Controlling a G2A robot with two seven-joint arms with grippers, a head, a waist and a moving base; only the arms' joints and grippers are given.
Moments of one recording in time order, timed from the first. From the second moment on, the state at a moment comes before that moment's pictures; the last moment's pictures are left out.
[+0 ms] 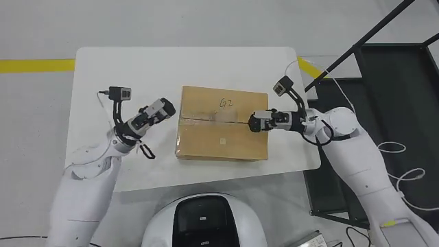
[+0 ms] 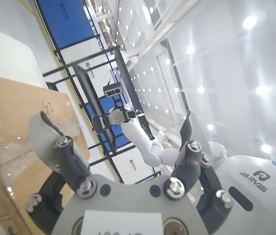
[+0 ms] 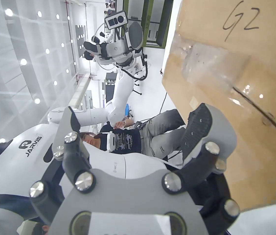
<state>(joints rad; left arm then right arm) 1.35 -1.20 -1.41 -1.57 -0.39 -0.56 -0.81 -1.16 -0.97 1.27 -1.42 0.56 -0.28 1.25</state>
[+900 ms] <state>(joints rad) 1.52 -1.18 -1.62 -1.63 -0.44 -0.56 -0.73 -0.76 -1.15 0.76 -1.33 0.50 -0.09 1.07</state>
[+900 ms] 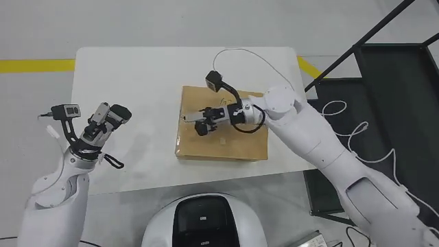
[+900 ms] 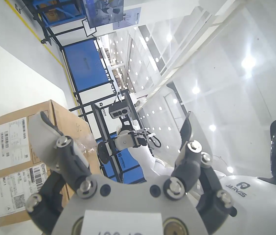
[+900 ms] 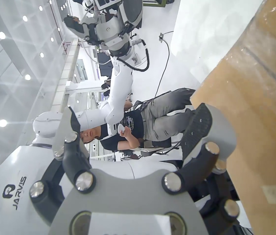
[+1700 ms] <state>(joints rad) 1.54 -1.18 -1.65 -1.67 -0.41 -0.55 -0.65 -0.67 -1.25 0.66 -1.13 0.43 -0.08 0.89</state>
